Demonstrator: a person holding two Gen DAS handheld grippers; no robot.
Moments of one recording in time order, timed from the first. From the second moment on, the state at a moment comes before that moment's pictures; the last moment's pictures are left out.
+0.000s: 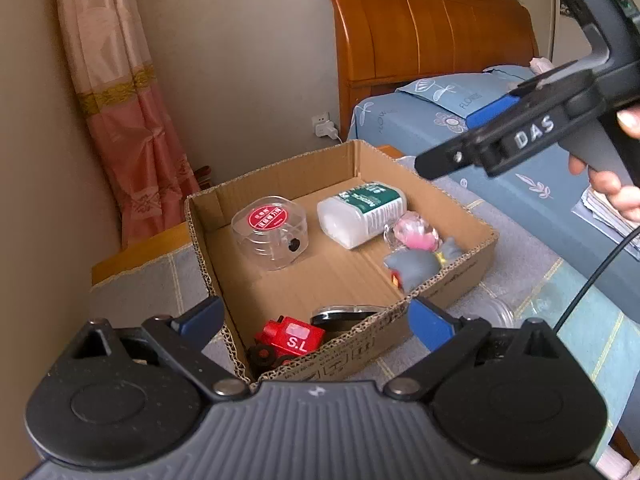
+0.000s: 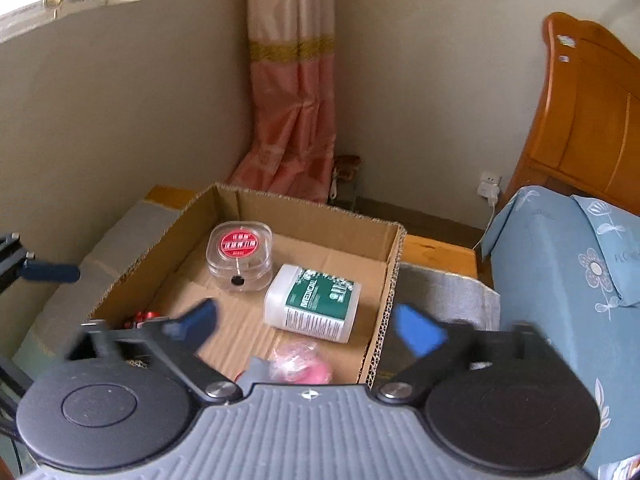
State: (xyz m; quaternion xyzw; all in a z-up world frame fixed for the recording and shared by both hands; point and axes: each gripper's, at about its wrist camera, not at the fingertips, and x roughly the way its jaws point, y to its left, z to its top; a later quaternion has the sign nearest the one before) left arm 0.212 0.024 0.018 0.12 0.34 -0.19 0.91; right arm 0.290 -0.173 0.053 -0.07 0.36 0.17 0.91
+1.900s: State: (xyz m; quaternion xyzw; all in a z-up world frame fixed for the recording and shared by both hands) left arm 0.145 0.014 -0.059 0.06 0.39 -0.08 0.92; right arm 0.158 -0.230 -0.079 0.01 0.42 -0.02 0.91
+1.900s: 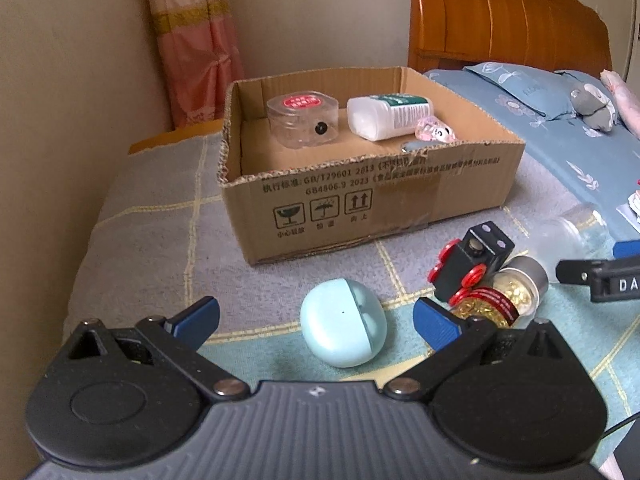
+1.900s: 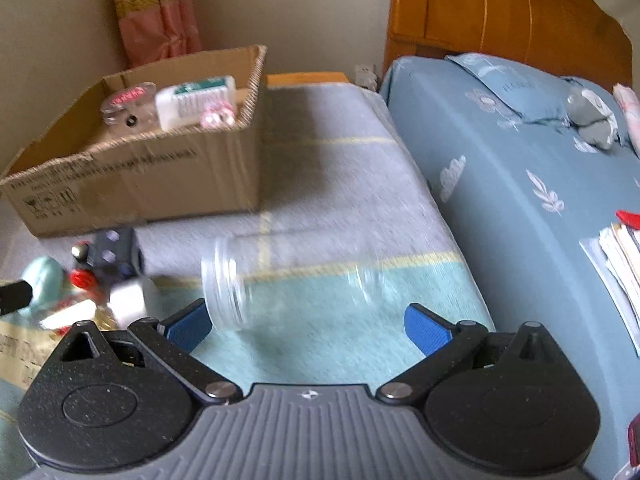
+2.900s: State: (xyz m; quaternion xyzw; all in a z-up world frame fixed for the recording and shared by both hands) left arm 0.152 0.032 -0.087 0.05 0.40 -0.11 0.91; right arm 0.146 -0.241 -0.101 -0.01 0.40 0.01 0.92
